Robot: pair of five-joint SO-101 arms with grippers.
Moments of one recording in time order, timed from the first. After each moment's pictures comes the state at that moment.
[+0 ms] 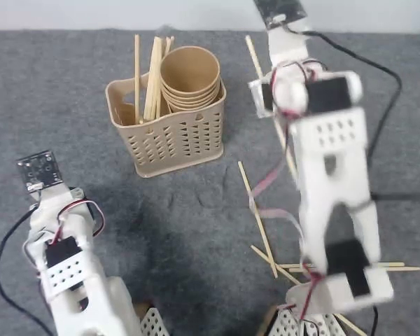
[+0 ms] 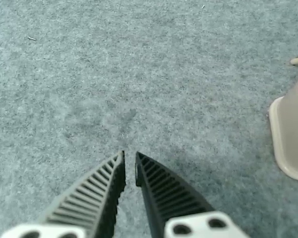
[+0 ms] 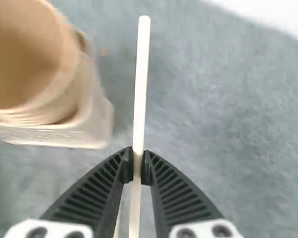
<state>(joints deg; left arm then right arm) -35.7 -58.8 84.1 31.2 -2.0 -19.9 -4.8 -29.8 89.8 3.7</state>
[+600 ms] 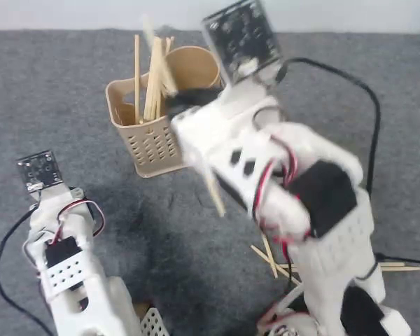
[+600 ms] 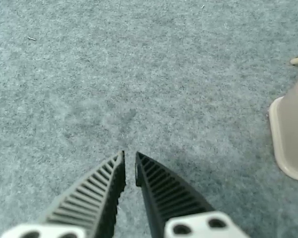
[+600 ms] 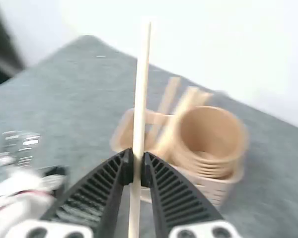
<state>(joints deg) -35.7 -58.8 84.1 31.2 -2.0 -46.1 -20.1 -29.8 82.5 -7.9</state>
